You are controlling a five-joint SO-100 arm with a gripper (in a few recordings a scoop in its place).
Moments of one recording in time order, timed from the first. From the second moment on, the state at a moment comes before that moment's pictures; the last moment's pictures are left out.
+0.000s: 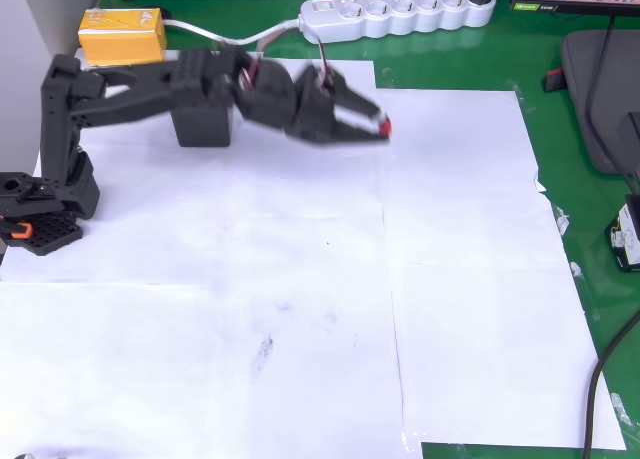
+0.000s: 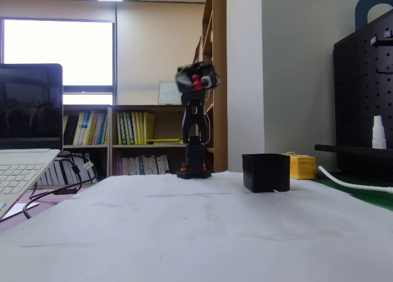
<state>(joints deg) 0.4 106.0 131.5 46.3 -75.8</state>
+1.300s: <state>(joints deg) -39.1 105.9 129.8 101.9 -47.4</state>
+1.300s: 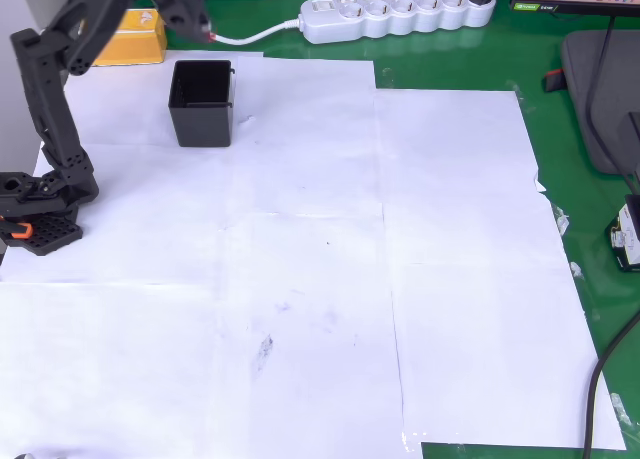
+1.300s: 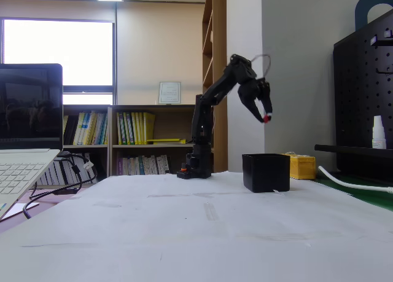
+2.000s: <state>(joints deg) -41.2 110.2 118.3 95.7 -44.9</state>
